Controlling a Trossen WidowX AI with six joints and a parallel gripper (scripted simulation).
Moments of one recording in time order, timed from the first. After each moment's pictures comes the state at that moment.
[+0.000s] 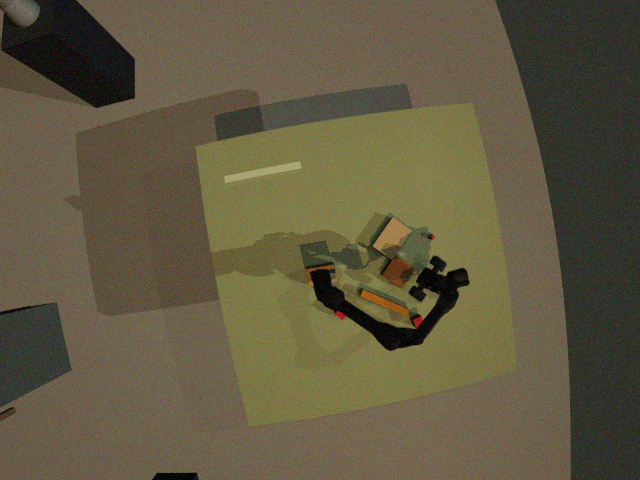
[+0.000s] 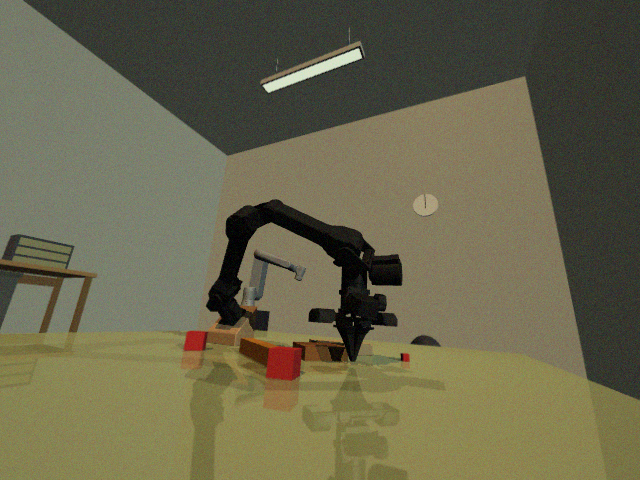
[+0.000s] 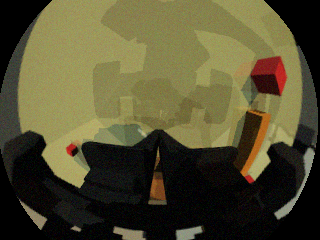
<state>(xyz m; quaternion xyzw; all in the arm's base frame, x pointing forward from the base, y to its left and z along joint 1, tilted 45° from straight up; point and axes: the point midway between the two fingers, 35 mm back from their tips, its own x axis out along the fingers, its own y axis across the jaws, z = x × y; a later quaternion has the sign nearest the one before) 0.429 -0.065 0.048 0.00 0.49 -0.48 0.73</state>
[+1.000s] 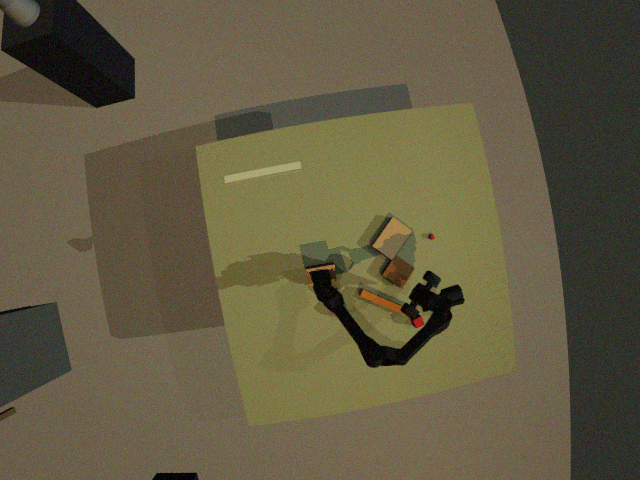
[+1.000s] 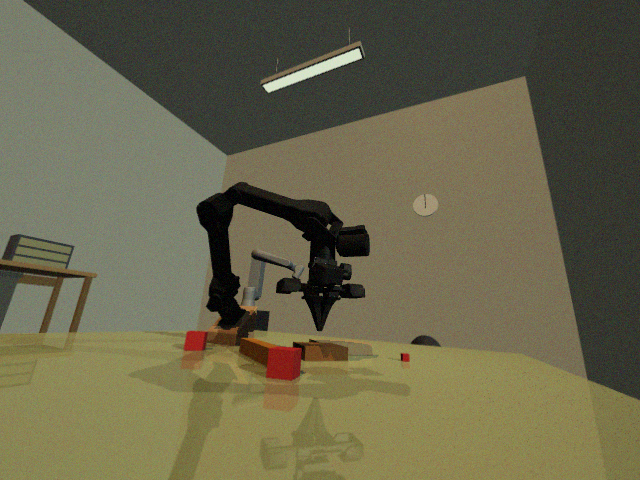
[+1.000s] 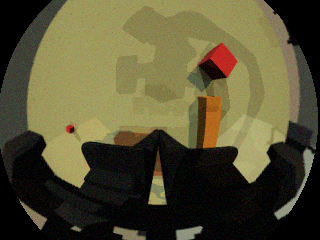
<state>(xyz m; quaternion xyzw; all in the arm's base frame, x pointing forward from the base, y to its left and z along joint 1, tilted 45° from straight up) 0.368 -0.059 0.114 -0.01 0.49 -0.48 0.73</state>
